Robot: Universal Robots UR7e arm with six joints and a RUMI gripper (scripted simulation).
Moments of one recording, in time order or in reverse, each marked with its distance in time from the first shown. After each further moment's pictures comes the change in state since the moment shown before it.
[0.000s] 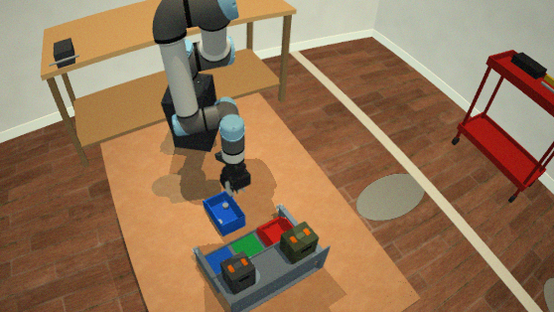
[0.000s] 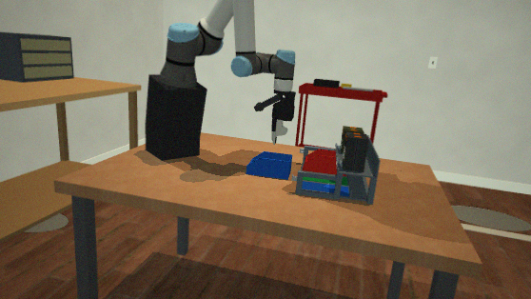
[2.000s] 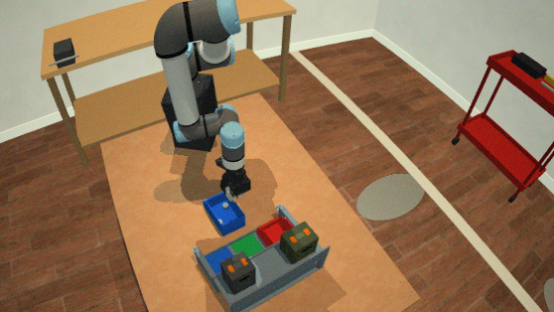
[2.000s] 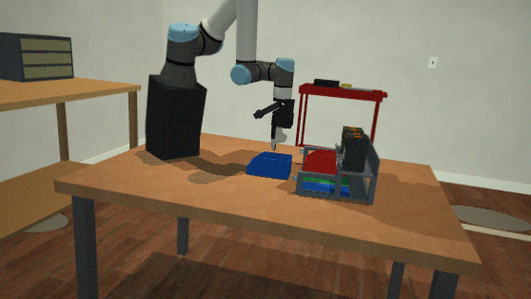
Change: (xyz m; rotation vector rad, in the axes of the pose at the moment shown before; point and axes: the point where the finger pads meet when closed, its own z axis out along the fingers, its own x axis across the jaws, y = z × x) arm 0.000 0.000 0.030 0.000 0.000 0.000
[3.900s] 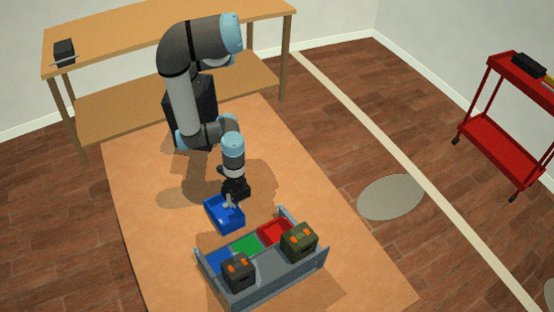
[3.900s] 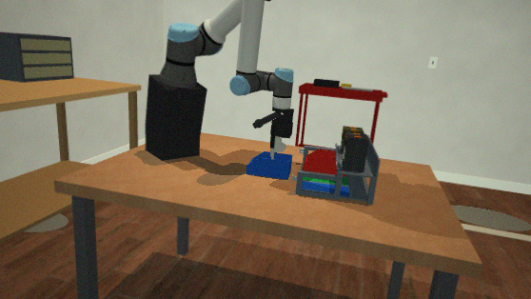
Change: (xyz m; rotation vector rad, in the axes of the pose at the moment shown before) arm 0.000 0.000 0.039 0.000 0.000 0.000
